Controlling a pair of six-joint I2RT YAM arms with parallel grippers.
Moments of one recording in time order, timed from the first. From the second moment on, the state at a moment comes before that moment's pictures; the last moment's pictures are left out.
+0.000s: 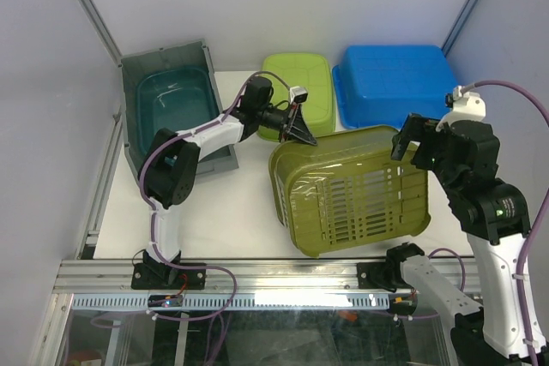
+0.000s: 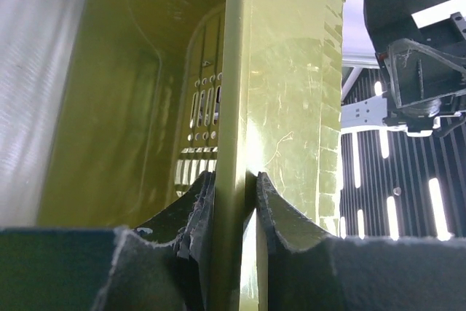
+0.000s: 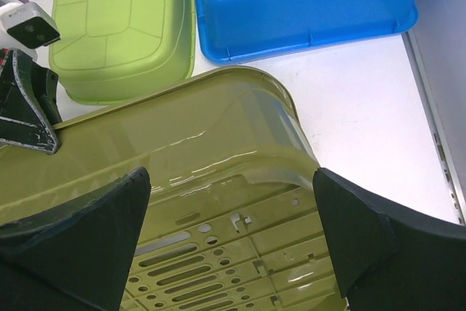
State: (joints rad) left arm -0.58 2.04 1.47 0.19 1.30 -1.17; right arm 0.26 0.78 1.36 -1.03 0.27 0.26
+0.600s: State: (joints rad) left arm -0.55 2.04 1.50 -0.13 1.25 -0.88; right arm 0.25 0.91 1.44 -1.12 0.18 0.21
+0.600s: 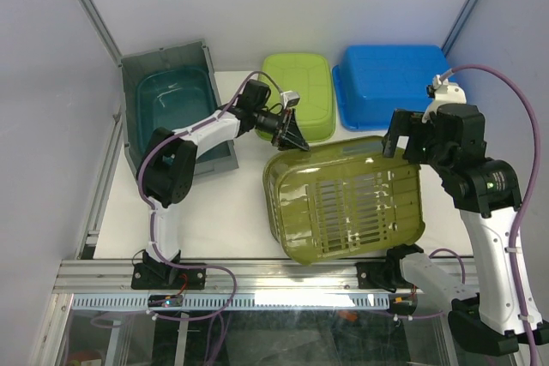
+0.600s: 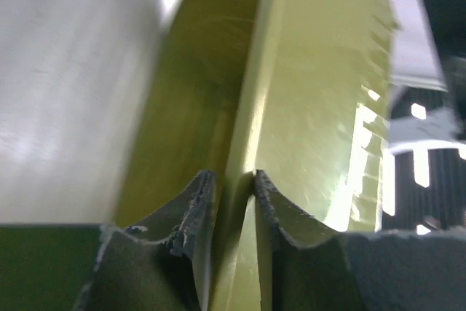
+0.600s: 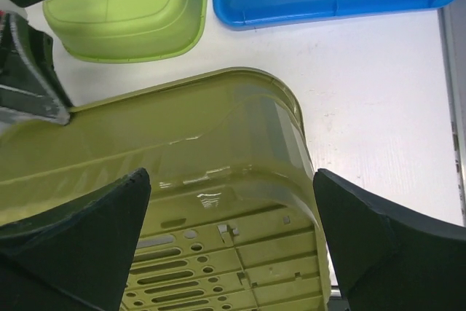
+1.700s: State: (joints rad) left arm -0.65 1.37 1.56 -0.69 0.02 -0.51; right arm 0.24 0.76 1.19 -1.01 -0.01 0.45
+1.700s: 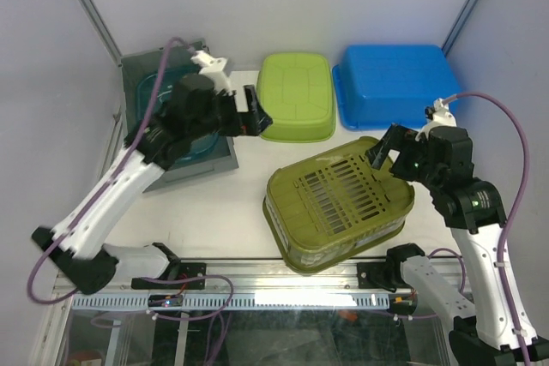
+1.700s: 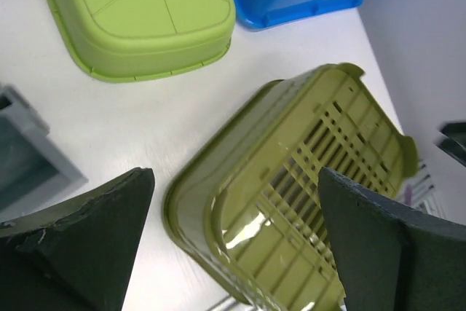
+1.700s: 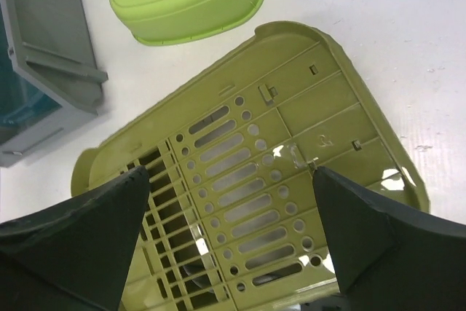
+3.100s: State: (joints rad) left arm -0.72 1.43 1.26 -0.71 0.34 -0.34; right arm 0.21 0.82 0.98 -1.32 0.48 0.97
